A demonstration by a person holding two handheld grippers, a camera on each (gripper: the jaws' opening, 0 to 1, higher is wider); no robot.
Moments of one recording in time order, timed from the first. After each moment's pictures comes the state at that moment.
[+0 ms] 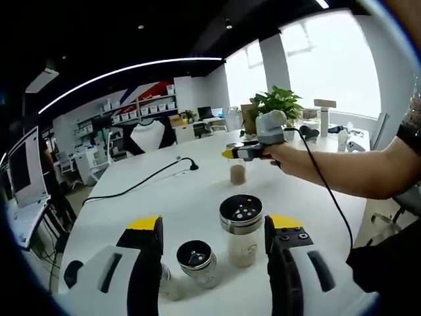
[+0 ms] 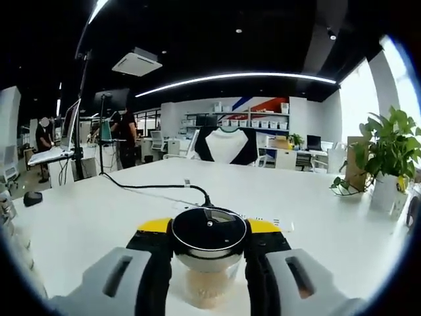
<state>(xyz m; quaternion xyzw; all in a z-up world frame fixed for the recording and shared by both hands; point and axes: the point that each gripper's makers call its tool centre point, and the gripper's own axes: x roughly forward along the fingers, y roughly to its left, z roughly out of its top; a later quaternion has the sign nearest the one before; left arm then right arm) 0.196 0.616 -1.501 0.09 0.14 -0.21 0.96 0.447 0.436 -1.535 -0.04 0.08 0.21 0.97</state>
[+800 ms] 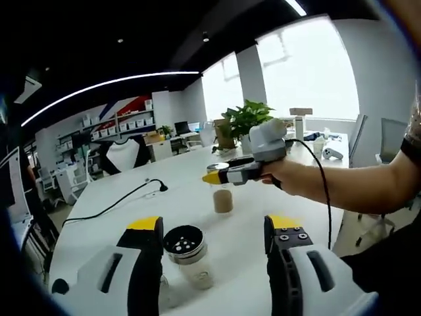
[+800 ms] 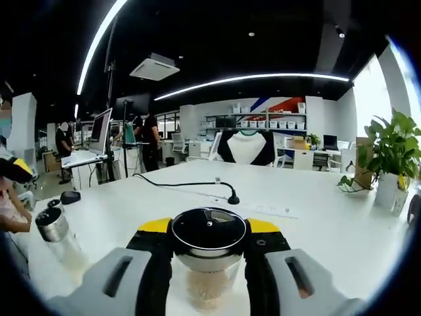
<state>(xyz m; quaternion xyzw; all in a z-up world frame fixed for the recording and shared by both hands) 0.171 0.530 -1.479 0.09 0.09 -0.30 0.94 0.342 0.432 -1.513 -0.02 0.07 0.29 0.95</state>
